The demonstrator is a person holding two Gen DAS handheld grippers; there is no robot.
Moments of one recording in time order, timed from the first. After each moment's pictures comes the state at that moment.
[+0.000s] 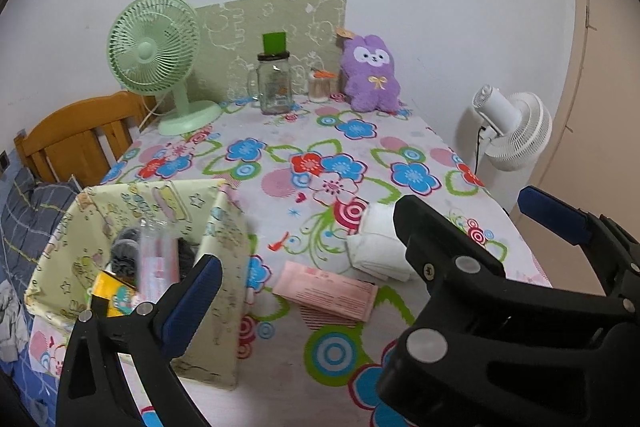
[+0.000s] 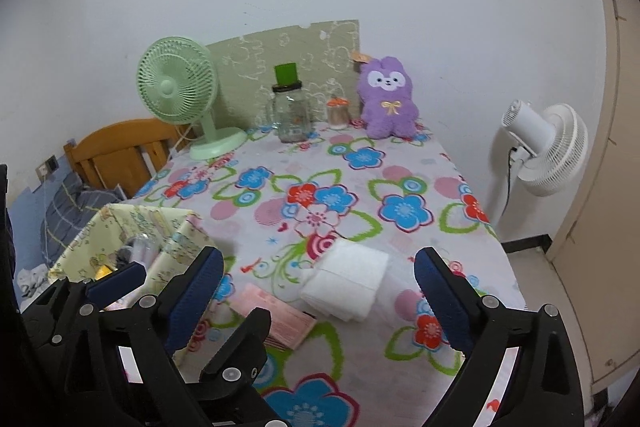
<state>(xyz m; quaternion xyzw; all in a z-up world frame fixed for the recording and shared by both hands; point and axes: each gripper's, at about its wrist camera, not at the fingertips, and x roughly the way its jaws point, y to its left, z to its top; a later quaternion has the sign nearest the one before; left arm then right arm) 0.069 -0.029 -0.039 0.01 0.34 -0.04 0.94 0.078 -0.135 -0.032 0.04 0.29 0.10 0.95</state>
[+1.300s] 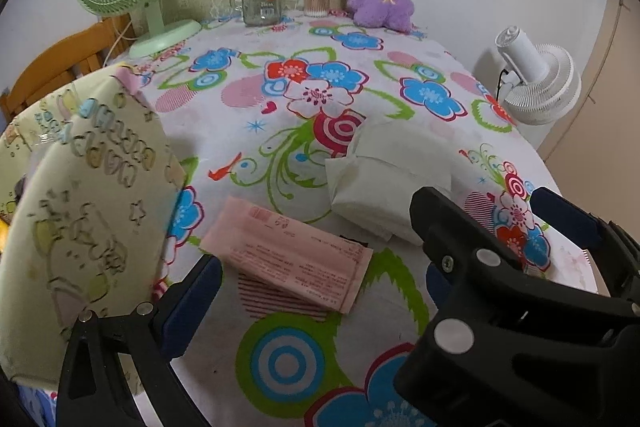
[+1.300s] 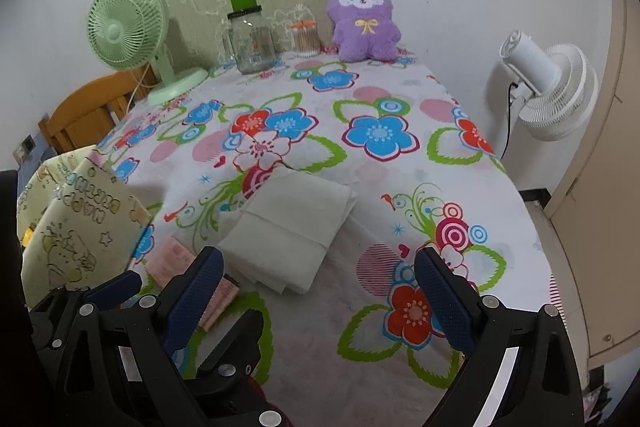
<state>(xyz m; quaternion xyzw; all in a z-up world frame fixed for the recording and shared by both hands) 0.124 -0.056 -0.121 -0.01 0.45 -0.03 0.89 0.135 -0.165 -0.116 0.04 0.39 0.08 0.91</state>
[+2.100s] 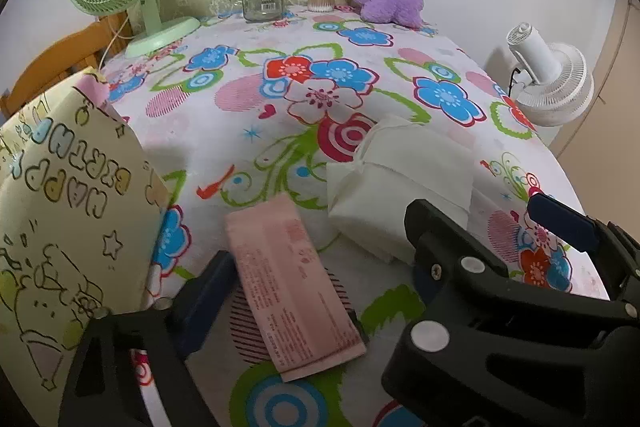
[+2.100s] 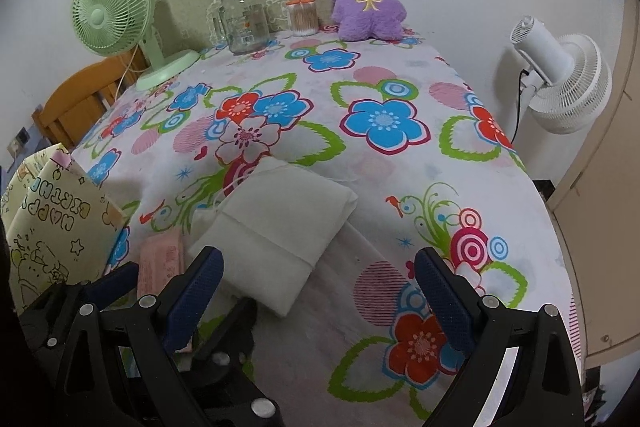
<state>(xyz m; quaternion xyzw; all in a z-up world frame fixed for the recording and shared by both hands) 0.148 -0.057 -0.132 -0.01 0.46 -0.01 0.89 0.167 -0.161 -0.133 0.03 0.42 0.09 0.90</state>
